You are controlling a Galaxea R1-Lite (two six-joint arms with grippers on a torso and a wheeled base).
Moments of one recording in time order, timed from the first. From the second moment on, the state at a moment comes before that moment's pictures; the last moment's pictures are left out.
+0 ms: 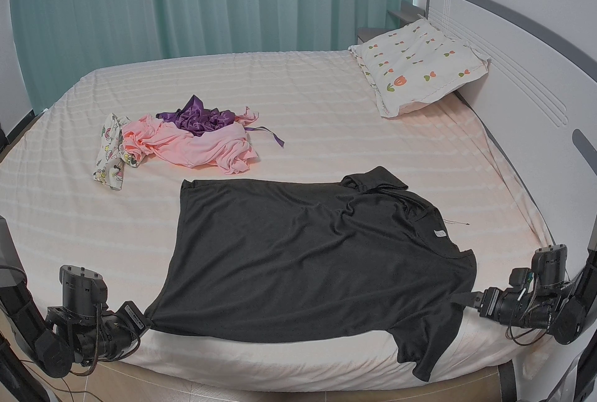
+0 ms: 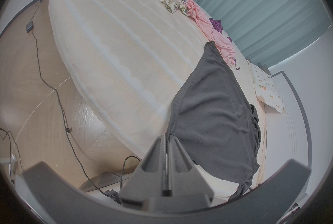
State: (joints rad) left arm -0.16 1.82 -0.02 -0.99 0.00 -0.94; right arm 0.04 1.96 -0.05 -1.18 0.29 0.51
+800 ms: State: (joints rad) left arm -0.15 1.81 -0.02 -0.99 -0.05 -0.96; right arm 0.29 1.96 -0.02 -1.09 0.15 0.52
